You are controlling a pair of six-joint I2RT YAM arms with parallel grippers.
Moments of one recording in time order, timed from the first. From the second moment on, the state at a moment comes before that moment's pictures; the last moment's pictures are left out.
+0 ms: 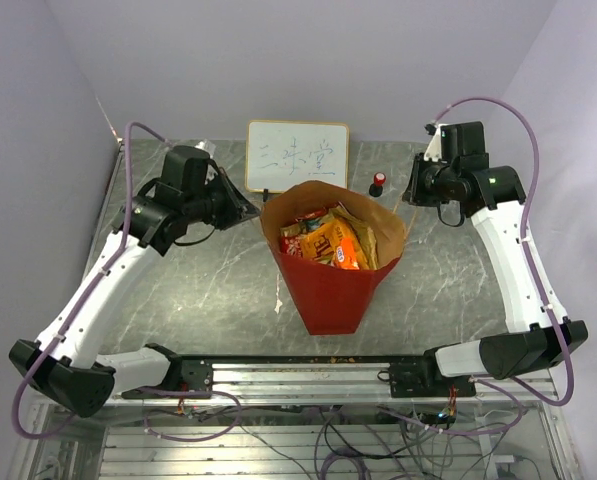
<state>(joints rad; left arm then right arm) -0.49 1.19 1.36 -0.76 0.17 -0.93 0.21 1.38 1.64 -1.05 -0.02 0.21</state>
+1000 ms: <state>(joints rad) 0.06 1.41 1.82 -0.86 0.42 -0.70 0.74 1.59 1.53 -0.51 -0.49 0.55</state>
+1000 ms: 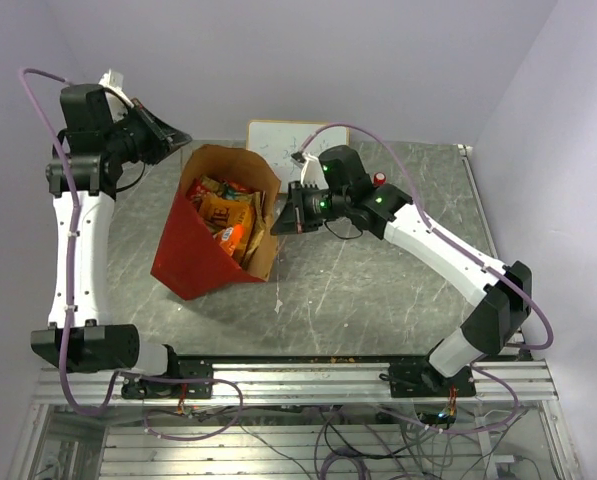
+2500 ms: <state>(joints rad) -0.36 1.15 1.38 -0.49 0.46 -0.84 0.74 1.45 1.47 -0.72 0.04 0.35</state>
